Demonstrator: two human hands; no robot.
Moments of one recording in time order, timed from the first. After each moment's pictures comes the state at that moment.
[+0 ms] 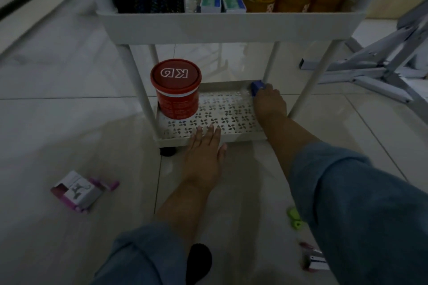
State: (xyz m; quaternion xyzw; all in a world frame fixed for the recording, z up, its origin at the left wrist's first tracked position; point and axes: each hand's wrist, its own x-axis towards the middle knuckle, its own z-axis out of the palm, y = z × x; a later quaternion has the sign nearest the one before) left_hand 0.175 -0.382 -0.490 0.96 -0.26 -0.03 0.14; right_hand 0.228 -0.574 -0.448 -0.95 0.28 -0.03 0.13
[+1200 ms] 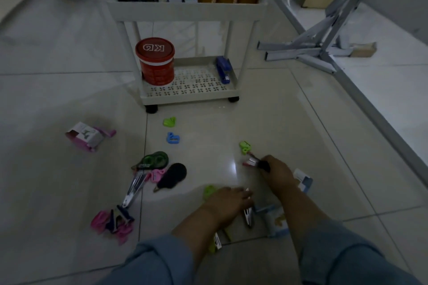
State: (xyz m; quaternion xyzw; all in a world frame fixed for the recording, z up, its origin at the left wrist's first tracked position) left_hand -0.063 -0.369 -0.490 0.77 -0.61 -0.19 0.10; right_hand -0.102 -0.541 -0.474 -0.91 0.31 0.08 0.25
